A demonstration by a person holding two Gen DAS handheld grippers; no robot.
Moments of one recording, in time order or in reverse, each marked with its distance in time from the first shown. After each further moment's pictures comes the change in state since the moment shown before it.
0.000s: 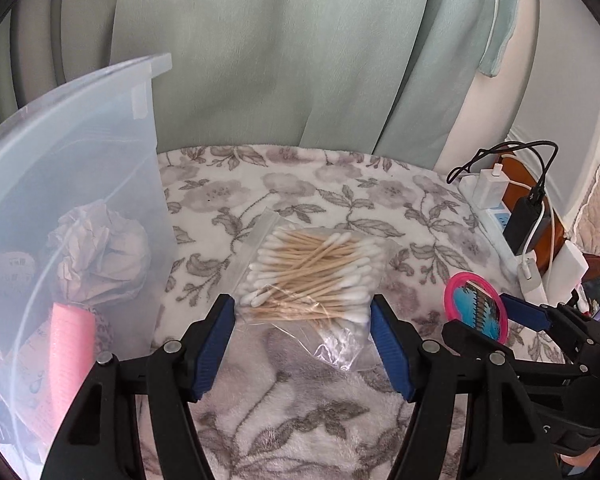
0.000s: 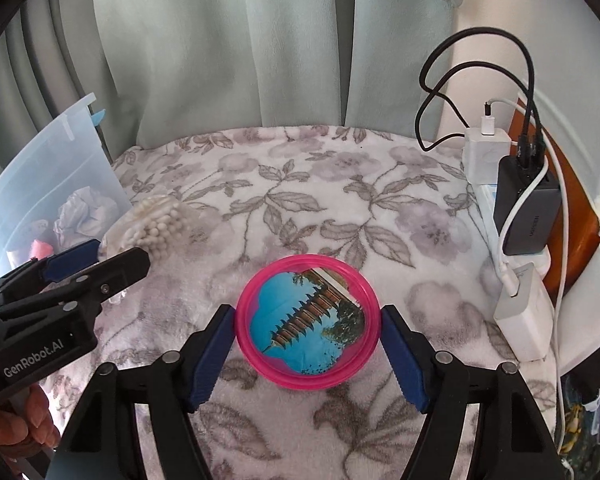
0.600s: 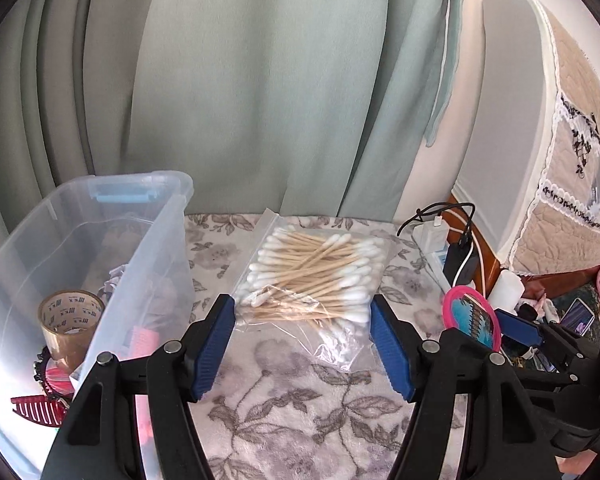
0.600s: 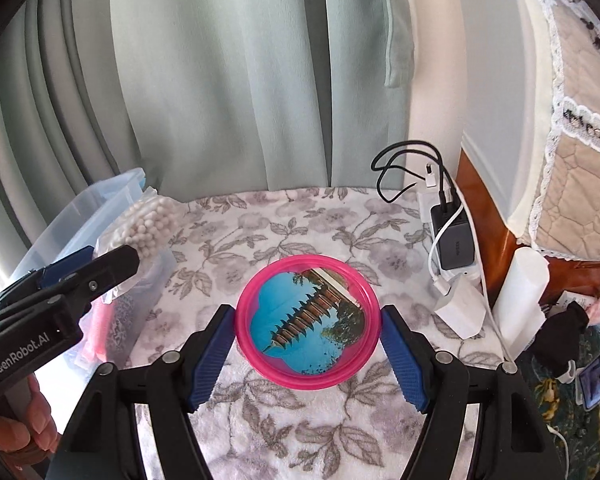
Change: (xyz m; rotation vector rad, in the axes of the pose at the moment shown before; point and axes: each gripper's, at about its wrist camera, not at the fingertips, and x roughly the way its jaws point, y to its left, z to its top) left arm -0.110 -0.020 0.014 0.029 -0.170 -0.028; right arm -0.109 0.011 -0.008 0.076 -0.166 -0.010
